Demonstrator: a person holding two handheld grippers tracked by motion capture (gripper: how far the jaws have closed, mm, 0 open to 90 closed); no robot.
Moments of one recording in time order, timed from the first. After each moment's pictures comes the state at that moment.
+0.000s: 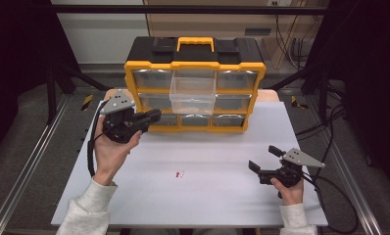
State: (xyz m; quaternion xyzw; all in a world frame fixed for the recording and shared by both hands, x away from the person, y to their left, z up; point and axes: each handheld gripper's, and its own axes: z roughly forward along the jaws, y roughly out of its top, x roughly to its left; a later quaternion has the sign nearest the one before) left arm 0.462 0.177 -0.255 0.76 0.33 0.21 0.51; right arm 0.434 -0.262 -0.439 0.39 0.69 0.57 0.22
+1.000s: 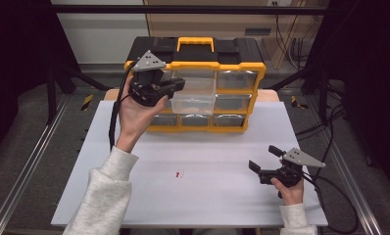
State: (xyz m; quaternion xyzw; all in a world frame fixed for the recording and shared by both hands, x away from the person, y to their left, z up) left arm 0.516 0.119 -0.206 0.78 0.30 0.22 0.50; right arm 0.435 -0.263 -0.438 0.39 0.69 0.57 0.22
